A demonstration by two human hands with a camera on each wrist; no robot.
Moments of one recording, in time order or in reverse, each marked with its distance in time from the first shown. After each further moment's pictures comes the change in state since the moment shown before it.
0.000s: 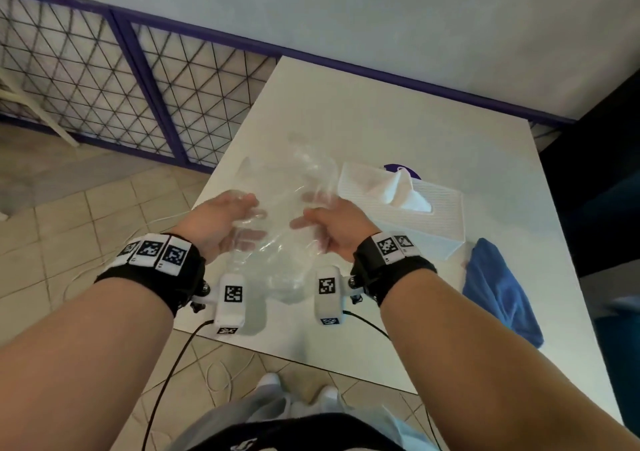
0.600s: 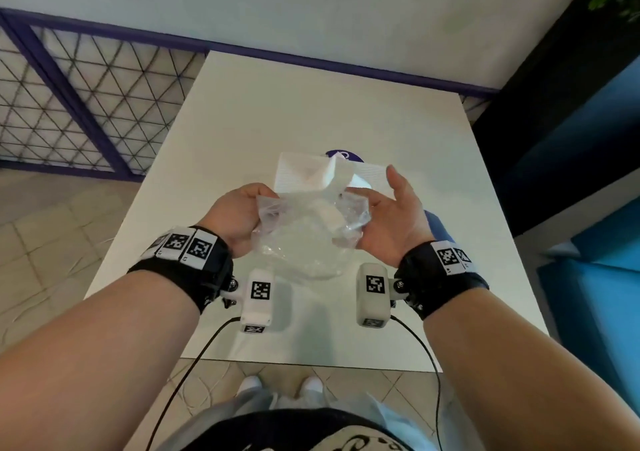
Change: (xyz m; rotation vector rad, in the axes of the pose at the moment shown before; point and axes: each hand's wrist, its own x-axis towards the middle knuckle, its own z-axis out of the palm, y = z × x) left_hand -0.004 0.011 0.120 -0.003 -0.236 0.020; right_hand -0.070 0.025 -0.125 0.561 0.034 -0.031
